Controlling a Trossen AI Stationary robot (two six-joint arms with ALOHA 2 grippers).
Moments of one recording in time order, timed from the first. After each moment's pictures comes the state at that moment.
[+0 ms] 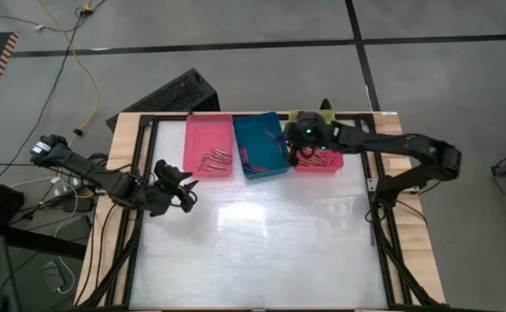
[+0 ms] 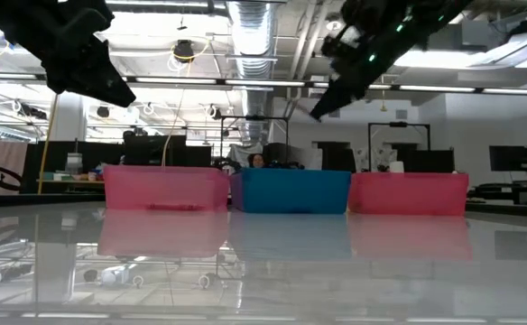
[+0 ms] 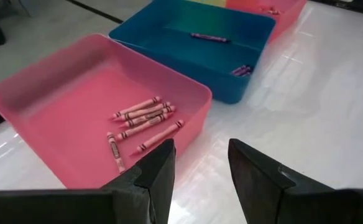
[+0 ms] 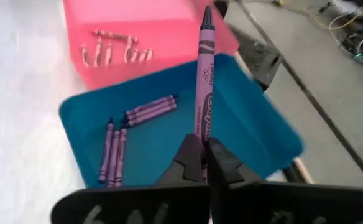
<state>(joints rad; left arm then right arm) -0.41 0.85 0.55 -0.46 -0.89 -0.67 -0.39 1.30 0.96 -0.20 0.07 -0.18</state>
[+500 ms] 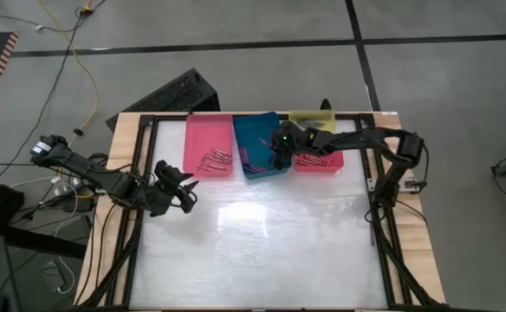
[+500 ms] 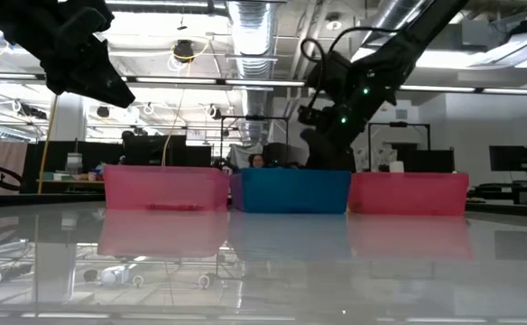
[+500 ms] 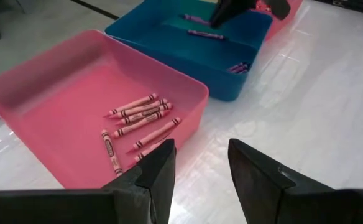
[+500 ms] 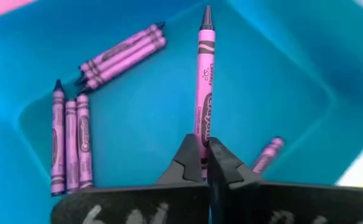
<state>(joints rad) -0.40 0.85 0.55 -0.46 -0.87 -0.68 -0.42 1.66 0.96 -0.03 0.08 0.01</state>
